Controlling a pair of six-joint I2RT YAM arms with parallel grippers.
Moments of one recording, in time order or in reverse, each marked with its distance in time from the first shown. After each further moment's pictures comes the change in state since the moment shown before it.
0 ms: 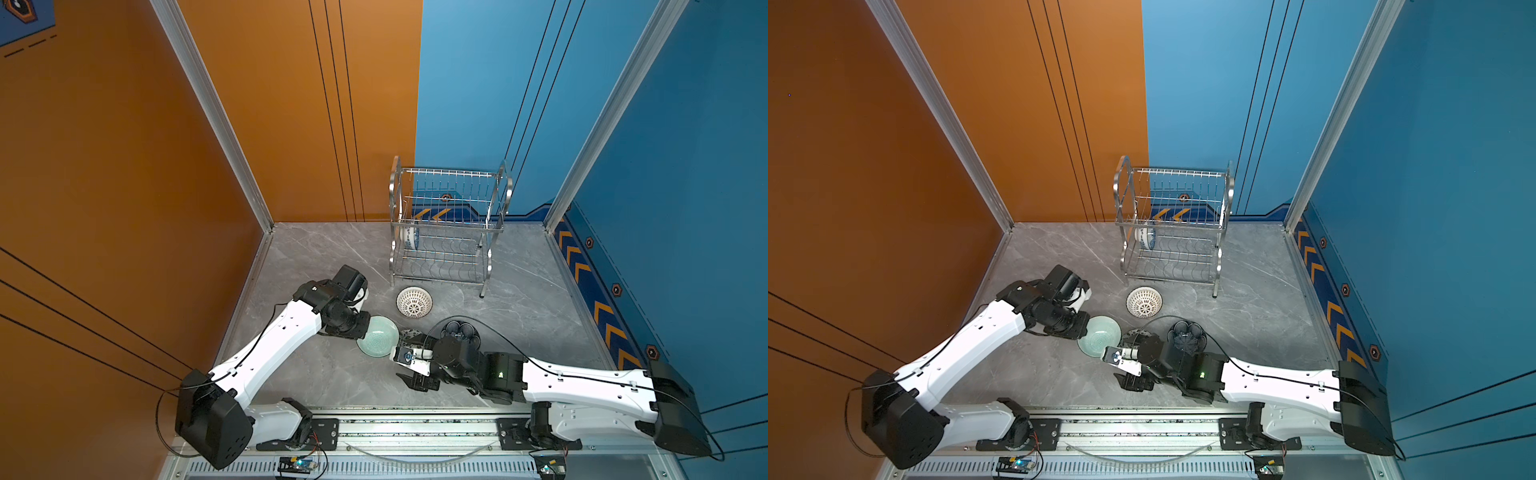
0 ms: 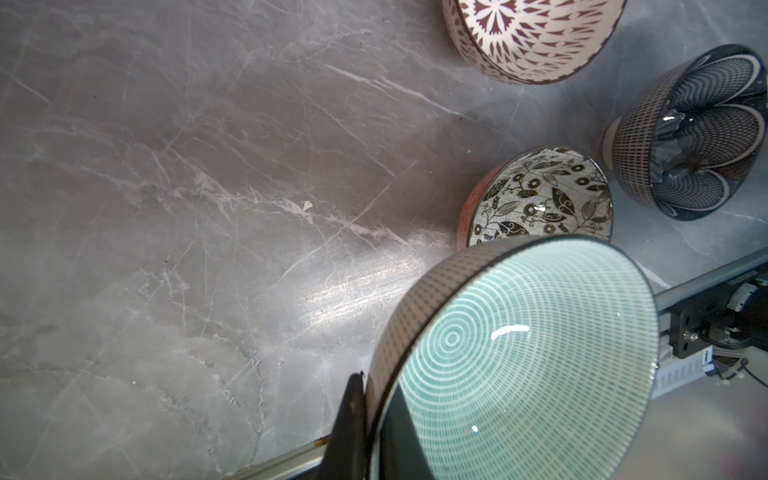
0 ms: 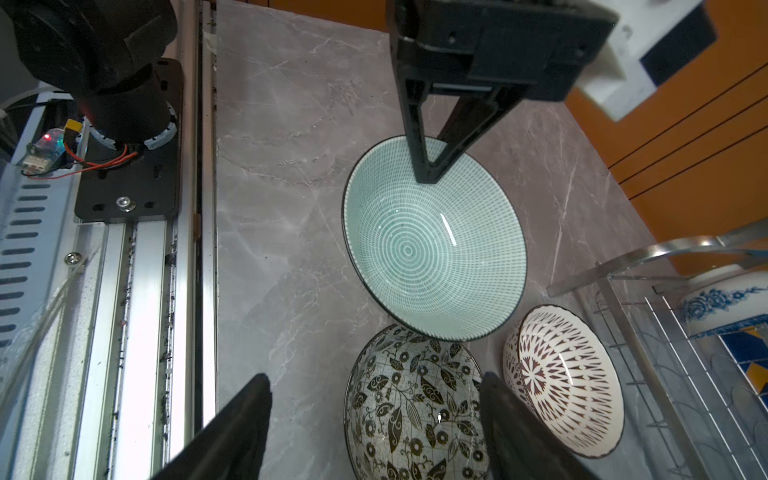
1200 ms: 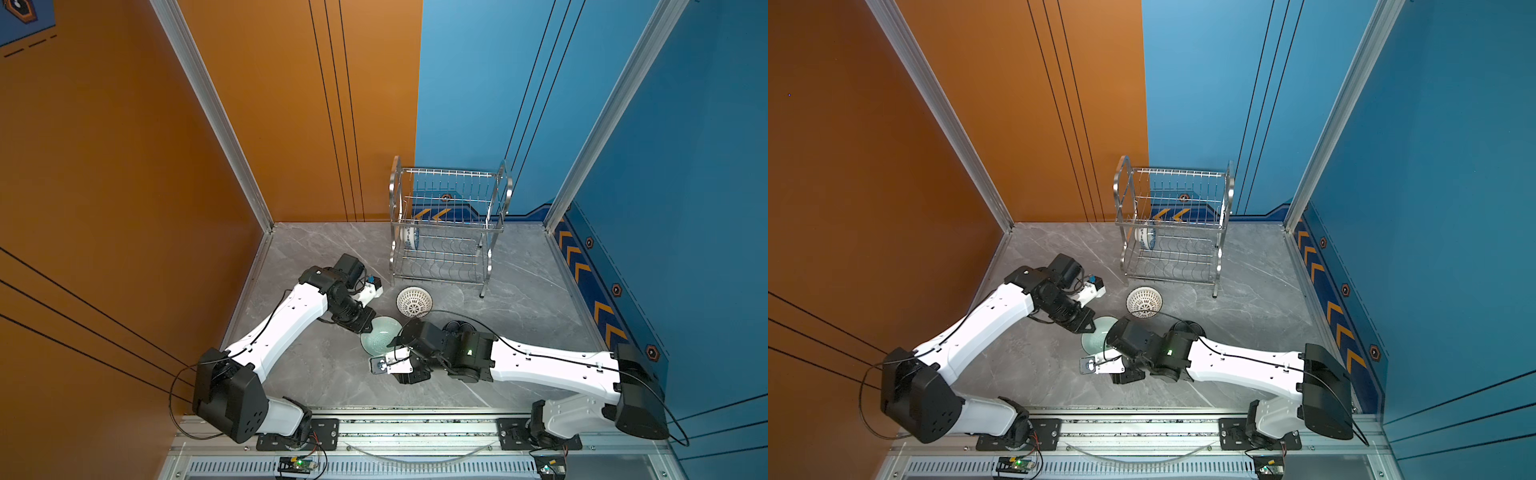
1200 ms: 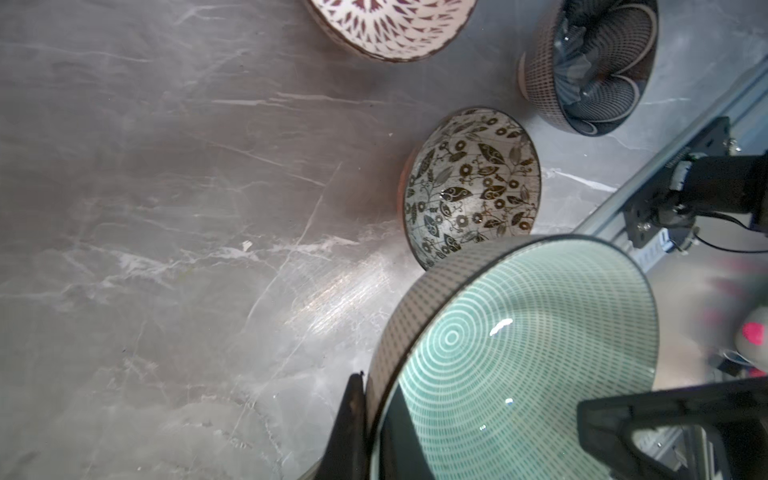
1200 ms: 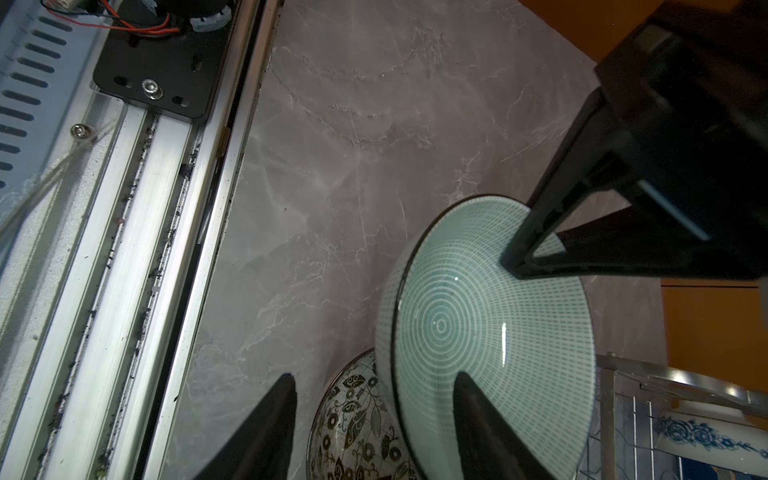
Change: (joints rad) left arm 0.081 0.142 0.101 -0.048 0.241 0.375; right arm -0.034 0.235 0.311 -0.314 -0.085 -0.346
